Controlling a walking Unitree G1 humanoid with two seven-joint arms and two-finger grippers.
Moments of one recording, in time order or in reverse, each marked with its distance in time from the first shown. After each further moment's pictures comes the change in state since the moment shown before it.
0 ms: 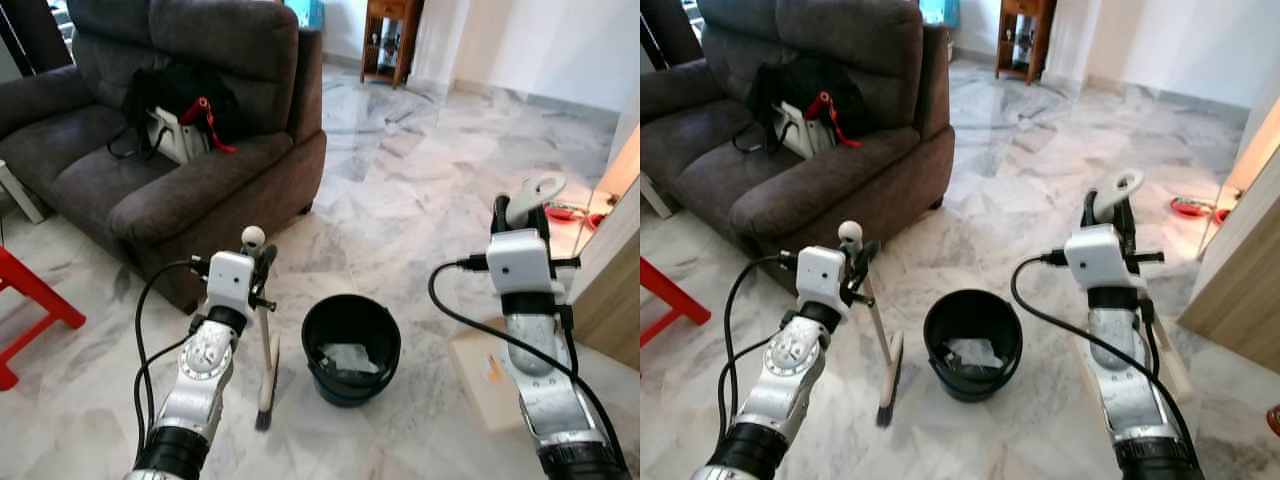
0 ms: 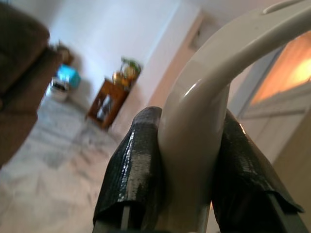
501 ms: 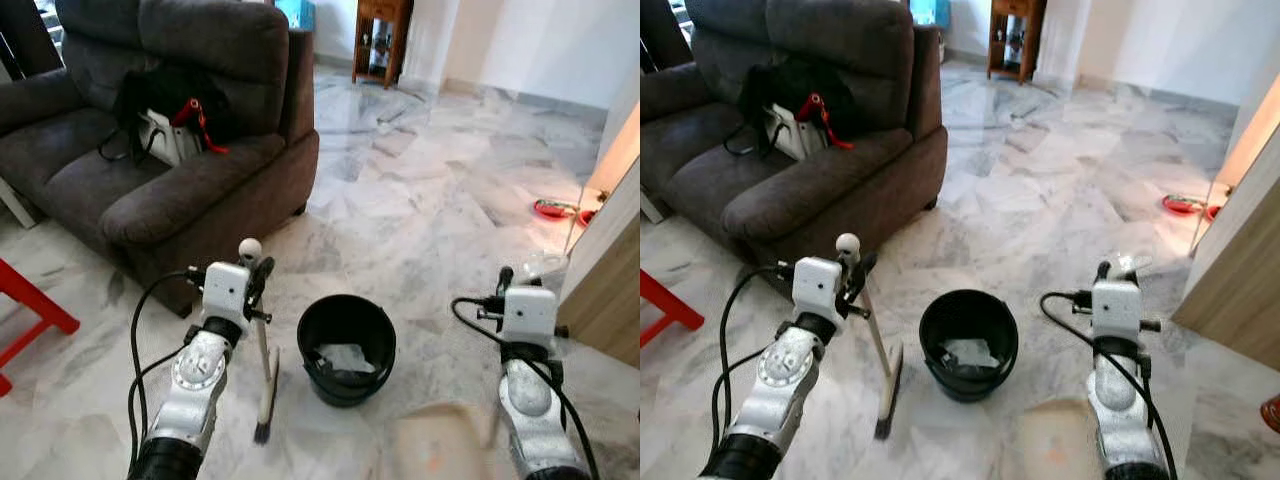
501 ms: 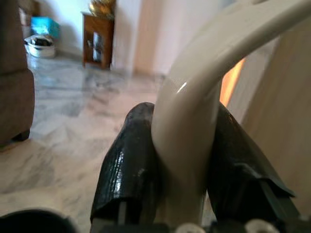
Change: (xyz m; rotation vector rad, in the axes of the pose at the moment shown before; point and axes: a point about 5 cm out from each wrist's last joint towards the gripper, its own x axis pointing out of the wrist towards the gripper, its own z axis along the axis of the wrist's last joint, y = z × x) left arm -0.011 0.007 -0.010 -0.022 0.051 0.002; right arm -0.041 0.020 -0.064 0.313 0.353 -0.052
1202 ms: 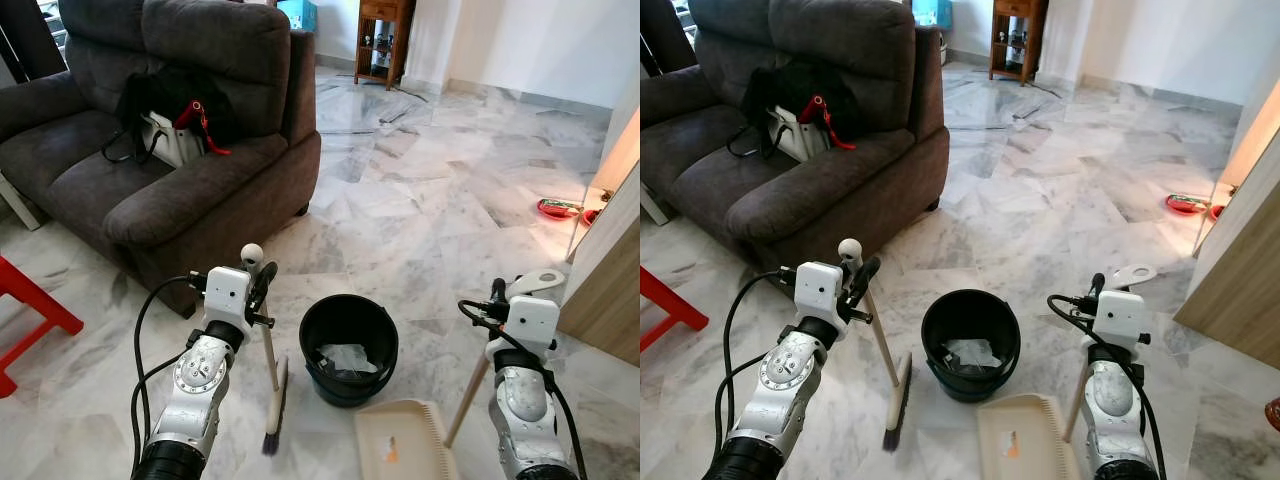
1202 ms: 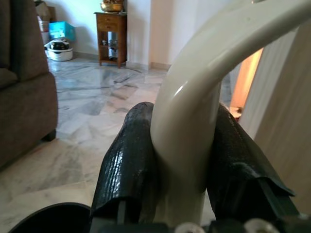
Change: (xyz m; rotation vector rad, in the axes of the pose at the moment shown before) left arm -0.001 -0.007 -0.003 -0.024 0.007 -0.021; right arm 0.002 0.009 -0.005 0.100 0.011 0.063
